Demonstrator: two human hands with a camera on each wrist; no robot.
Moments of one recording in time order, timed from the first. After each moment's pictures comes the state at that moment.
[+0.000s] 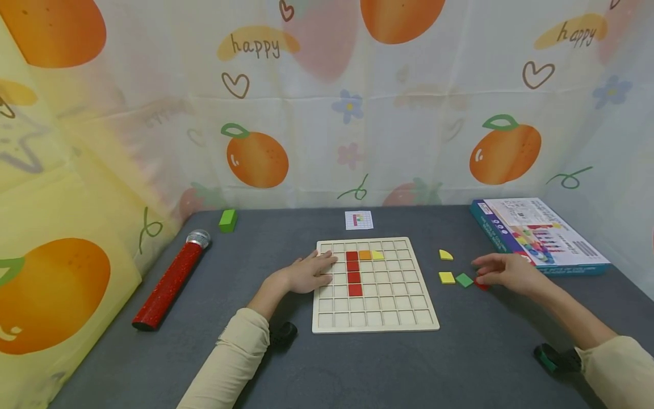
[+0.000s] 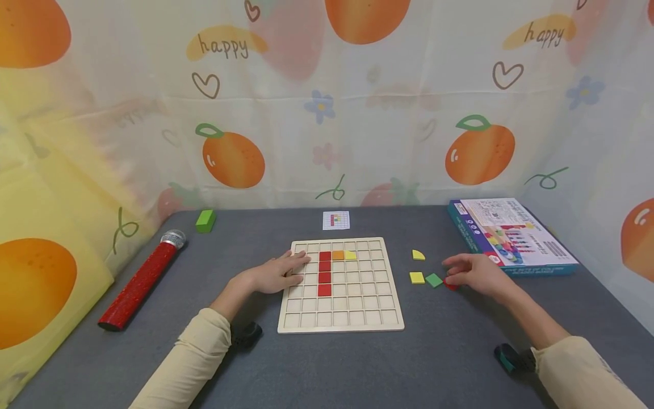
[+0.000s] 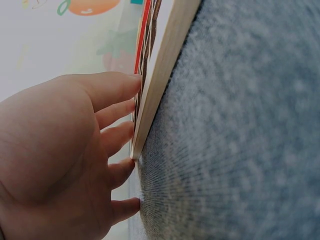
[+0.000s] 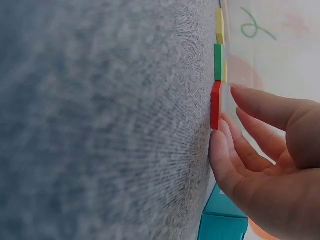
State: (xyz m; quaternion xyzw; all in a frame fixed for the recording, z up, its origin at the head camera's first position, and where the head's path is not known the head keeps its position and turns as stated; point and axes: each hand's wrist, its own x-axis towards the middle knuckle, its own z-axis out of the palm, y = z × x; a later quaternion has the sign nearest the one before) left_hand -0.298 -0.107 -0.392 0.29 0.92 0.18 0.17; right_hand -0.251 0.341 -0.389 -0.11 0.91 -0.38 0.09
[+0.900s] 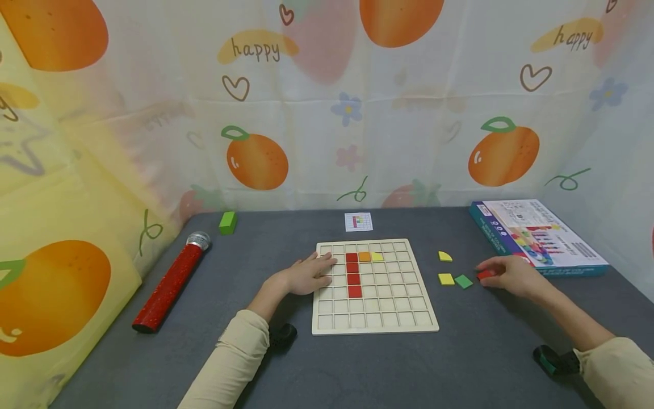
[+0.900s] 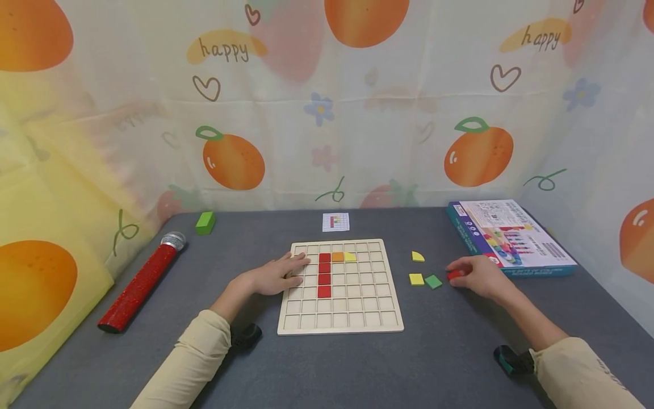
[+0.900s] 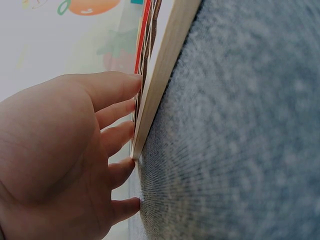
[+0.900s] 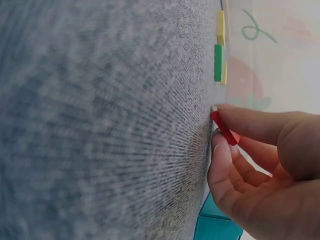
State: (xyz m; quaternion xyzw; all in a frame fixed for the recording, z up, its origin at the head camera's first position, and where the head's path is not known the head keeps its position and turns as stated) left_hand -0.298 -0.107 -0.394 0.29 0.92 0.18 0.16; right_hand -0.249 0.341 -0.387 -0.09 0.94 -0.33 0.07
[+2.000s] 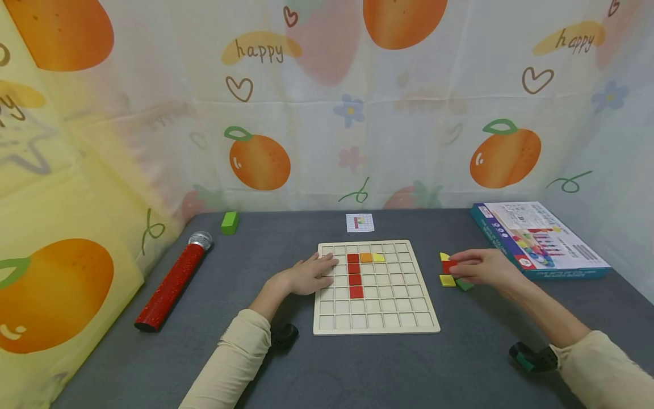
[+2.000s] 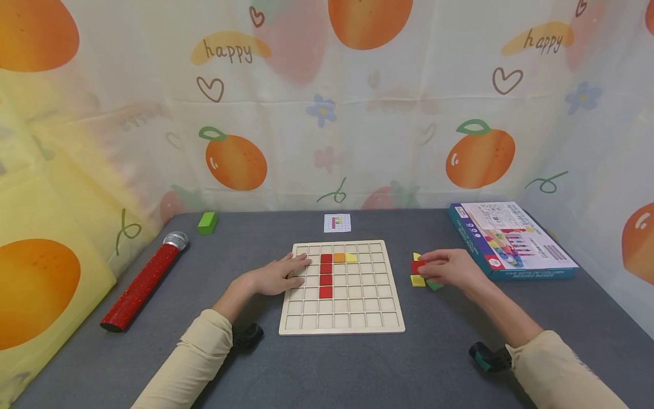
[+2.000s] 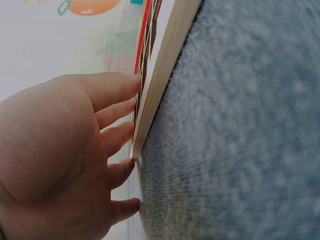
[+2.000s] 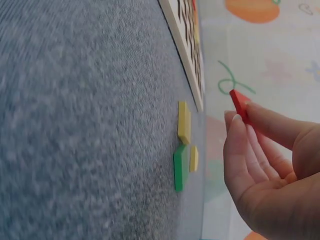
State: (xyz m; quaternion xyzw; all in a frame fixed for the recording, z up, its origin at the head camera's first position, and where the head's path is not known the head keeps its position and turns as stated) left_hand -0.296 -0.108 -0.392 0.30 0.92 0.18 0.16; right_hand -0.254 0.291 -0.373 -0.04 0.84 -0.52 0.12
